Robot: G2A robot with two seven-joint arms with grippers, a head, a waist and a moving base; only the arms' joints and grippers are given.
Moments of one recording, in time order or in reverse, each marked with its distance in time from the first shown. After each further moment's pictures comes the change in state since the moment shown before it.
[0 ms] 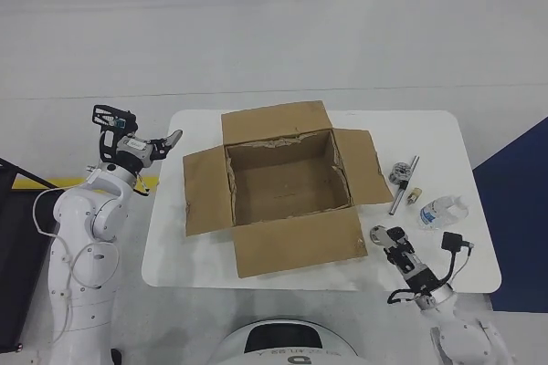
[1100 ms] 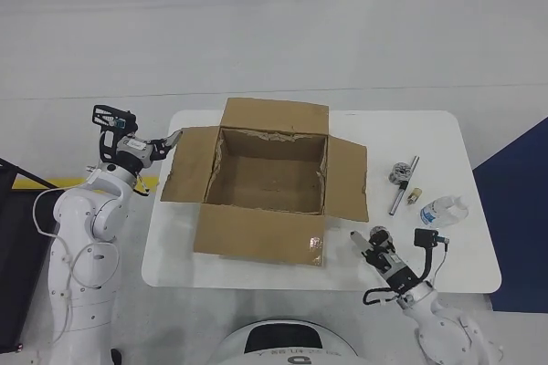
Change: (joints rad) left arm 0.000 0.000 0.000 0.000 0.000 0.000 0.000; right arm -0.019 0.007 -0.095 -0.063 -0.101 0.158 -0.059
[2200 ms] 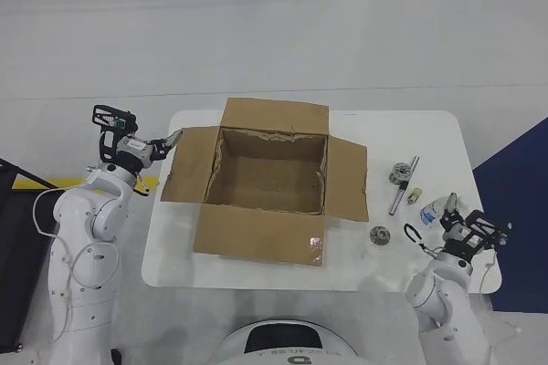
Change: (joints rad) left arm 0.000 0.000 0.000 0.000 0.000 0.000 0.000; right arm 0.302 -0.067 0.015 0.297 -0.636 0.919 -0.594
